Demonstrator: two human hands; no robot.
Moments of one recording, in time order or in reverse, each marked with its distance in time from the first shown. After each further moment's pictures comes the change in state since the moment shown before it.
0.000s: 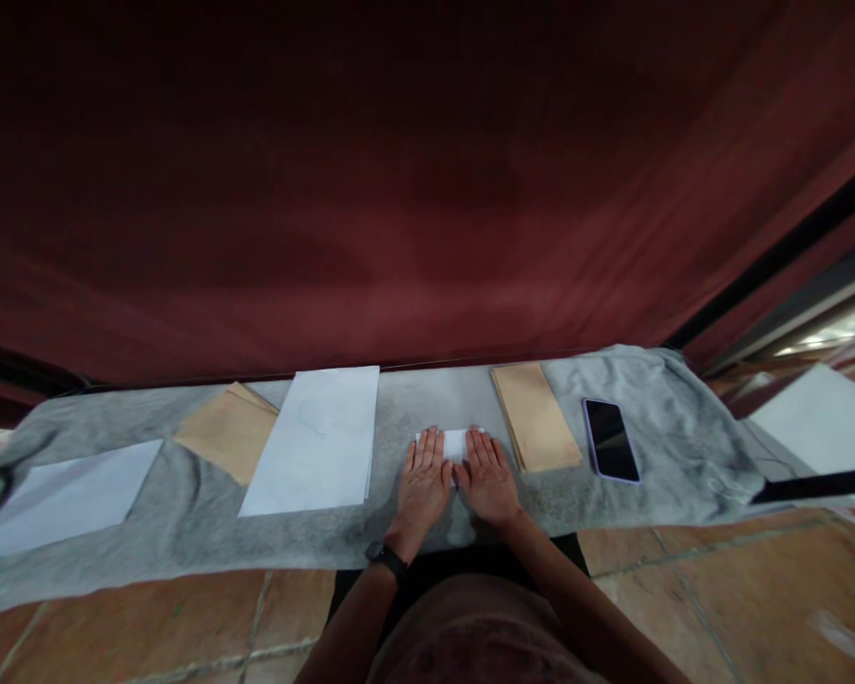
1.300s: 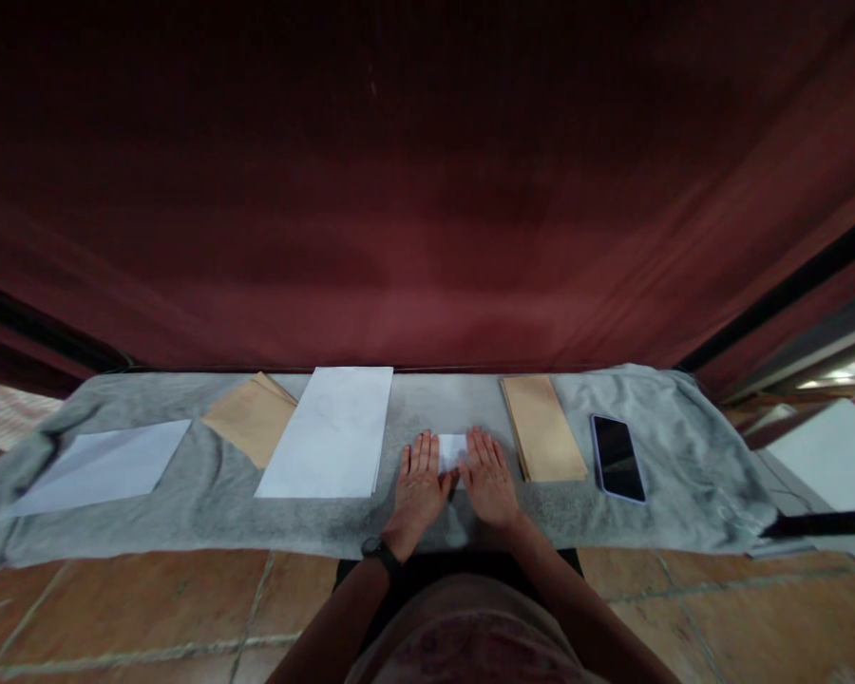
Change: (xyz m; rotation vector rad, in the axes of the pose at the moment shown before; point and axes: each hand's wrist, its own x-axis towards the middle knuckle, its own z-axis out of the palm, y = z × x) left_hand -0.010 -0.007 -0.001 0.079 0.035 -0.087; right_hand 0.009 -0.002 0.004 0.037 0.020 -0.058
